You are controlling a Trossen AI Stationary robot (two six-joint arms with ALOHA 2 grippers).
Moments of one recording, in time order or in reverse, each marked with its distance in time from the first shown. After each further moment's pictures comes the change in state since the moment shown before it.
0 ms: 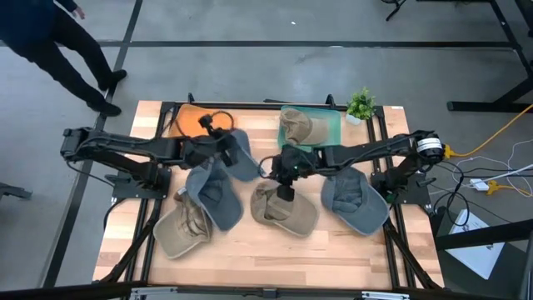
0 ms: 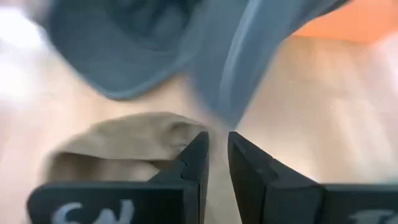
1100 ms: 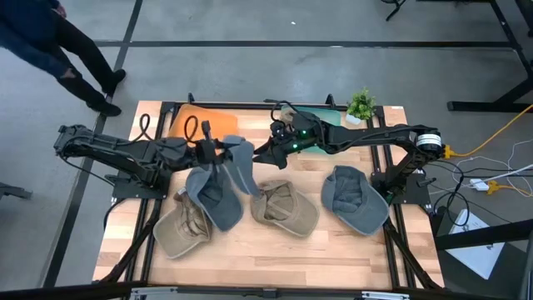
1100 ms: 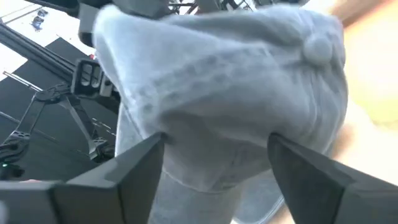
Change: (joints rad) left arm -0.158 -0.166 0.000 0.193 0.287 0.133; right arm -0.221 0.001 0.001 0.512 -0.490 0.553
